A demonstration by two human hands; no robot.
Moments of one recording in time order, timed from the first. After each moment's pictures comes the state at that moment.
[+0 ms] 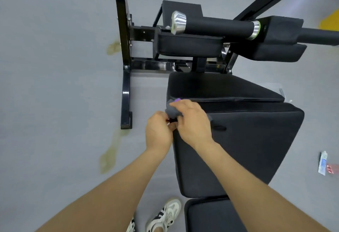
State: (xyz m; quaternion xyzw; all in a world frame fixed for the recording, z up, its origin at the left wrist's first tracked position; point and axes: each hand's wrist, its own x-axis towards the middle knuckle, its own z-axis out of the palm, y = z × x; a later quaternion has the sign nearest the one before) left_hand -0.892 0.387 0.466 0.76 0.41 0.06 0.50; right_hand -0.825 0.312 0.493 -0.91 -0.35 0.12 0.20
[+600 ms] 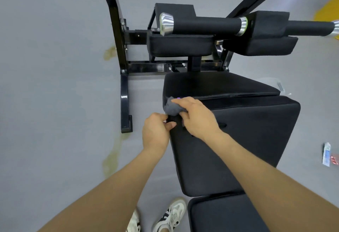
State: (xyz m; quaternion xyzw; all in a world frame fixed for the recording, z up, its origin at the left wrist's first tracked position) left_hand -0.892 0.385 0.475 0.79 0.40 0.02 0.46; right_hand -0.801 0.298 0.497 -0.90 -0.36 0.16 0.19
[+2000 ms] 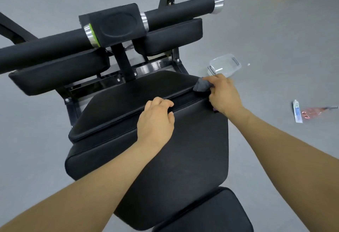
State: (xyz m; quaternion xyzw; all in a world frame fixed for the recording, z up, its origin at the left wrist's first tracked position) left_hand -0.717 0.231 0.494 0.95 0.13 -0.02 0.28; right_hand -0.596 0.065 0.477 -0.97 -0.12 0.06 0.20
